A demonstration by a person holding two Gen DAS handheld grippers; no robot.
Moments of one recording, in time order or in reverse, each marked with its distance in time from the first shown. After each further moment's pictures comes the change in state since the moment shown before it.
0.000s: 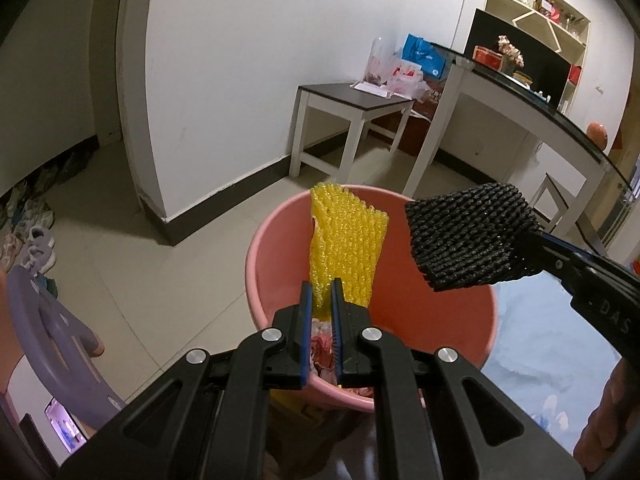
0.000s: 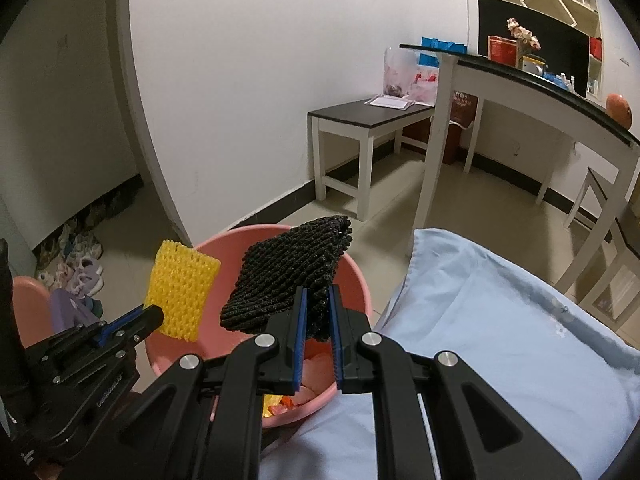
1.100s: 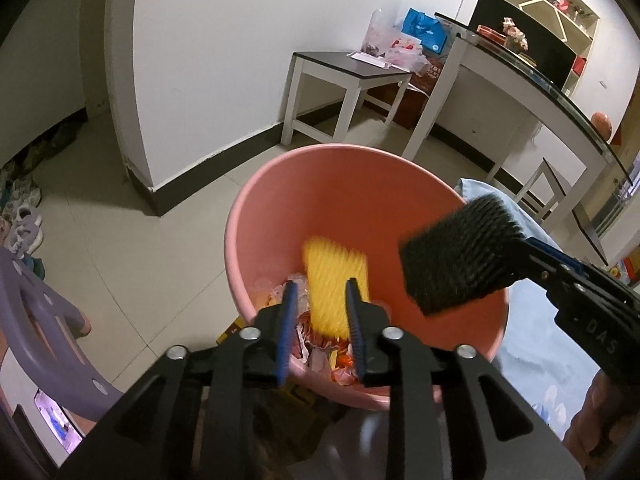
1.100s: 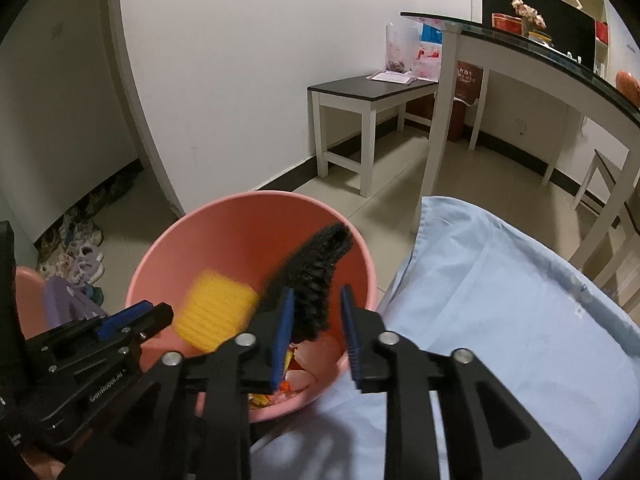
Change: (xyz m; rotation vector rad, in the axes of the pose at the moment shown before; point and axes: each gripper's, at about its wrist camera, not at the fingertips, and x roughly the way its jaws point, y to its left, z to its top) left arm 0.025 0.008 -0.007 -0.018 0.110 -0.044; right arm 0.028 -0.009 -0.018 0.018 0.074 0.019
